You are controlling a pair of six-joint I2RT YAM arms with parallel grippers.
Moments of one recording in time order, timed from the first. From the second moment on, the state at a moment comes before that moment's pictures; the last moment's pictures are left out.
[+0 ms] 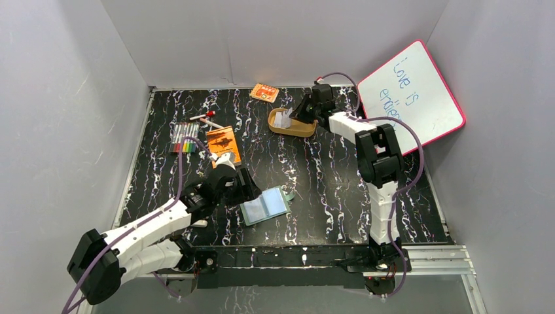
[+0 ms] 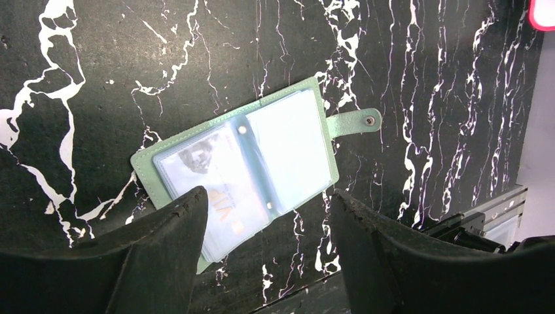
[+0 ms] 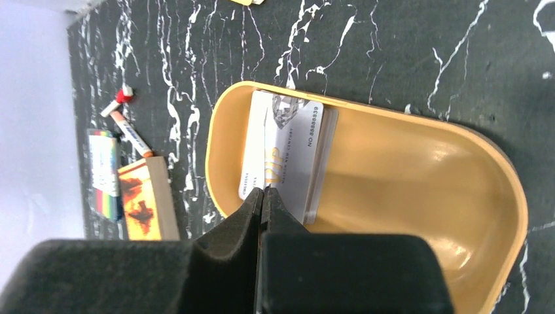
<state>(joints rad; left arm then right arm) -0.76 1.00 0.55 -0.29 -0.10 -0.88 0.39 2.18 1.60 0.01 -0.24 0.72</state>
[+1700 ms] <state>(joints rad) -0.76 0.74 0.46 -0.50 -0.16 -0.98 0.69 1.24 0.81 -0.16 -0.63 0.47</state>
